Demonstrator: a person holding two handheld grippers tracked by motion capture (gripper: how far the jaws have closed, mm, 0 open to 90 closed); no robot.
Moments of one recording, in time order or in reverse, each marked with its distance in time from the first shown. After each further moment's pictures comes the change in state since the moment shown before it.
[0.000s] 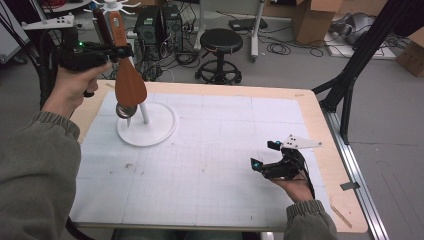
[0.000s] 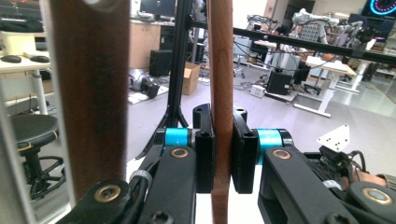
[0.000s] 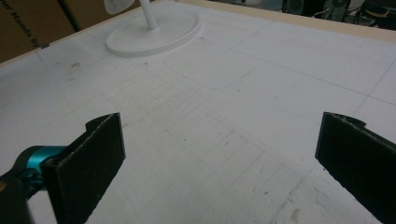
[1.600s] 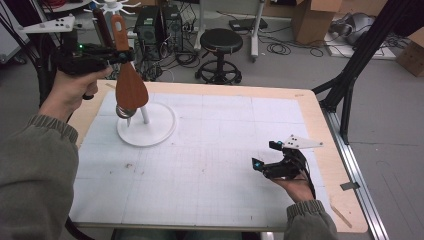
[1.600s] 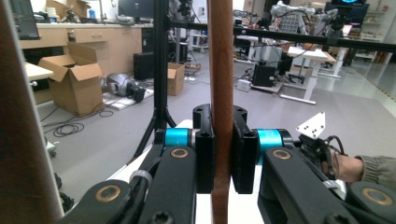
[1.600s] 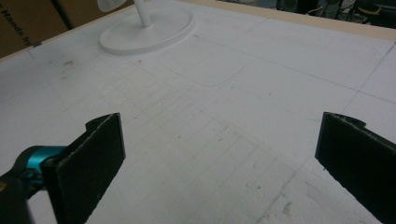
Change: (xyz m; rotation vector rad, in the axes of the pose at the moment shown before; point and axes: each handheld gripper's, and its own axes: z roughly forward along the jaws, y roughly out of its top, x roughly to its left) left arm -0.018 0.004 0.000 0.002 -0.075 0.069; right arm -0.002 -0.001 -0.002 0.011 -0.020 0.005
